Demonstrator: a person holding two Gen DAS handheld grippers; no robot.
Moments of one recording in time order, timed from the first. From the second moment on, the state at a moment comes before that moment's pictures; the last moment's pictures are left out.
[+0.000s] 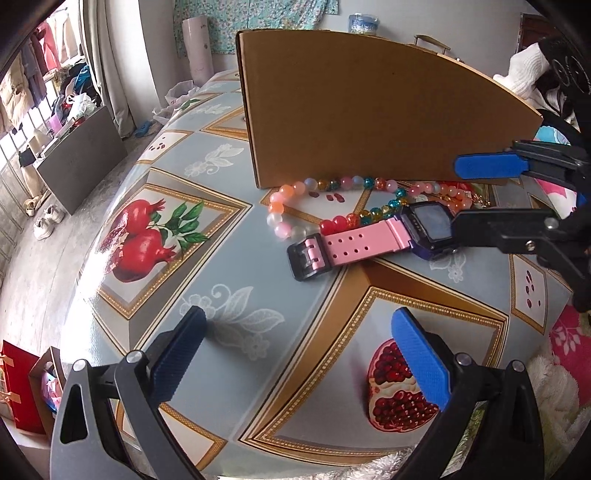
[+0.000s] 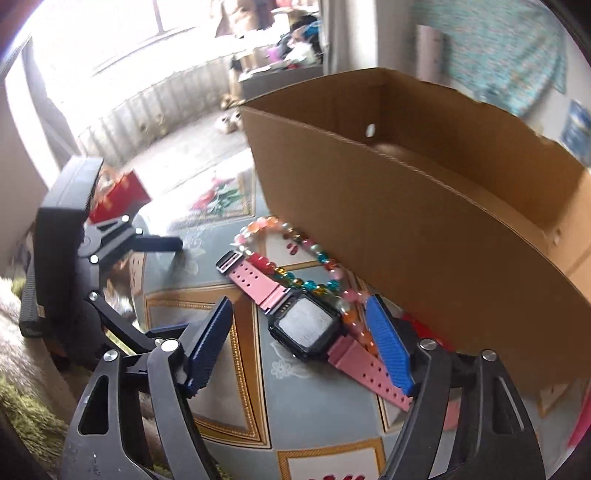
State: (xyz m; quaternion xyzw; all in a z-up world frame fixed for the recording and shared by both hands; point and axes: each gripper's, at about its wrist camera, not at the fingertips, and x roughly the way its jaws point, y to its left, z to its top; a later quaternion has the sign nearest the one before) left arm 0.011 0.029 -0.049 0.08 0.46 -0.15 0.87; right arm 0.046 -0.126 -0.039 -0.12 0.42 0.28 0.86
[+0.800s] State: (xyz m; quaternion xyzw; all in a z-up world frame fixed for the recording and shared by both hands) left arm -0.016 0.037 -0.027 0.11 0.41 -0.20 0.88; right arm 0.037 -0.096 -0.059 -0.27 0.45 0.30 0.80
